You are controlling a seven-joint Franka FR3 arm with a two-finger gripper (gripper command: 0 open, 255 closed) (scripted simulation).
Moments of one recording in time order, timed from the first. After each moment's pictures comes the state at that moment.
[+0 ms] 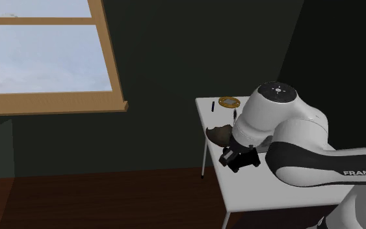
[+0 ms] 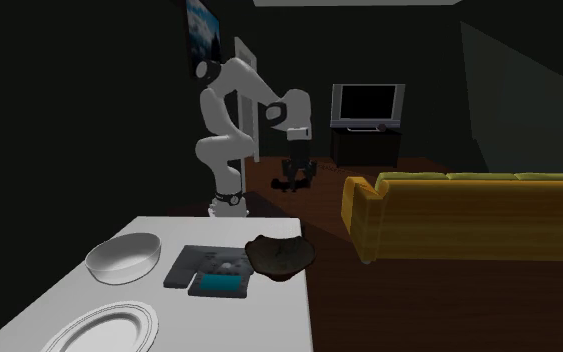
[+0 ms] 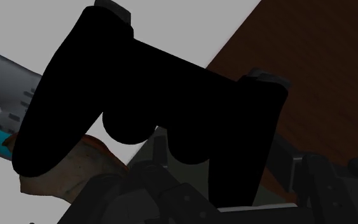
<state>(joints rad) -0.03 -0.69 0.52 -2.81 0.08 2.39 0.35</state>
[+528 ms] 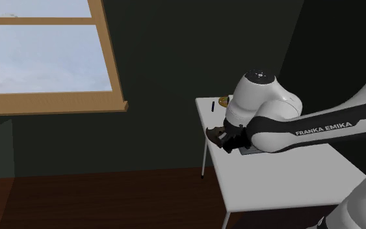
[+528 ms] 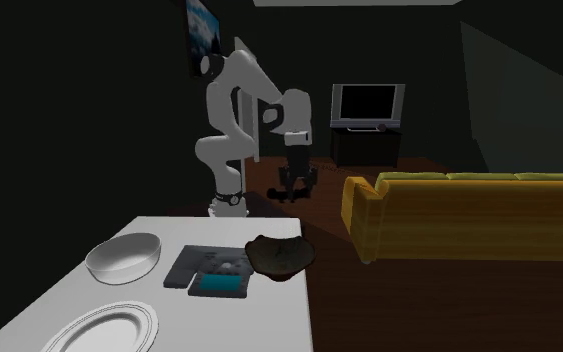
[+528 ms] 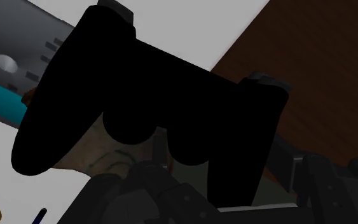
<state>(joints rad) -0.19 -0.49 0.45 -2.70 -0.03 2.50 0.24</state>
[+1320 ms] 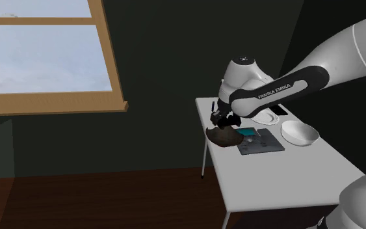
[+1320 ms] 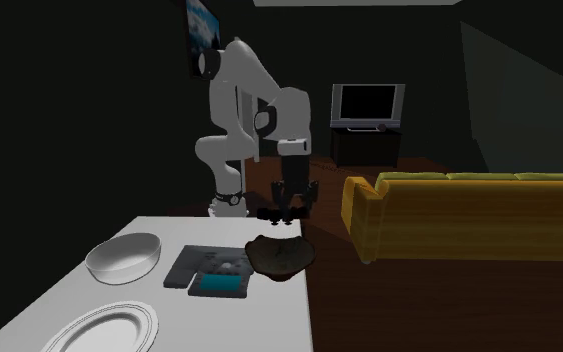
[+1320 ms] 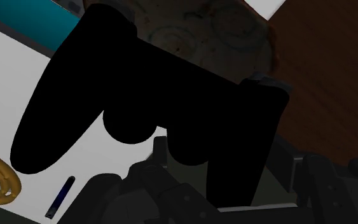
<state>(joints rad) -0.38 -0.14 0.37 -2.40 -0.20 2.55 0.12</state>
